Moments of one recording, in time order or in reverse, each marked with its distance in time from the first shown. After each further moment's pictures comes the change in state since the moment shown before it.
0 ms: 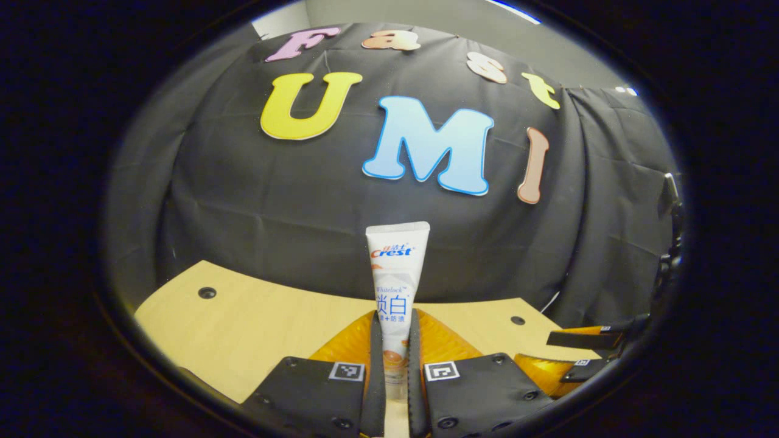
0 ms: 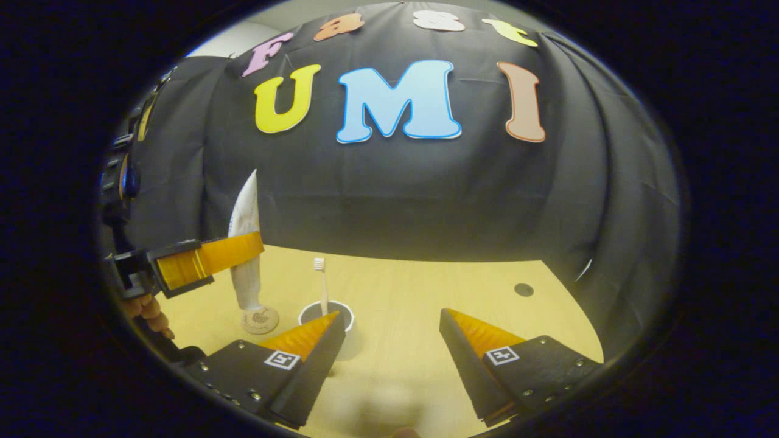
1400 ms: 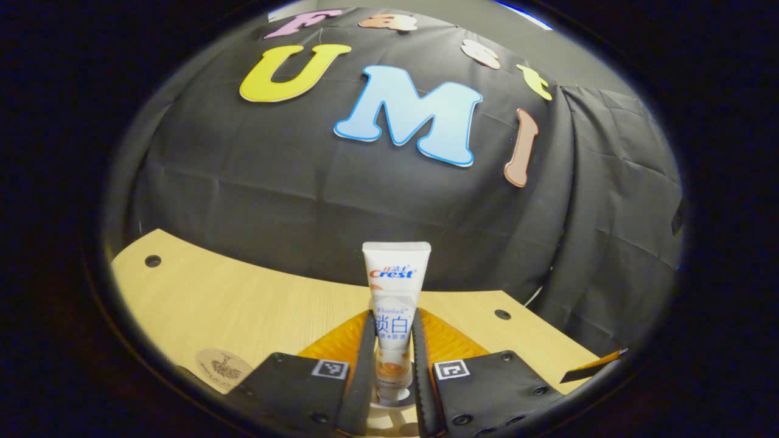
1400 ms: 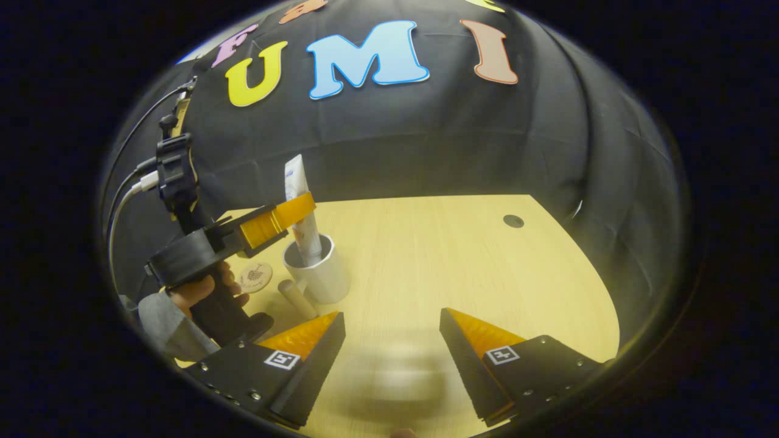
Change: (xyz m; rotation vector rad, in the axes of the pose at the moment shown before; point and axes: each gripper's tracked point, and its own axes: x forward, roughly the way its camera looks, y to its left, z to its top) left arm 0.069 -0.028 -0.085 -0.057 0.069 -0.115; right arm -0.028 -0.013 -0.081 0.098 0.232 -0.027
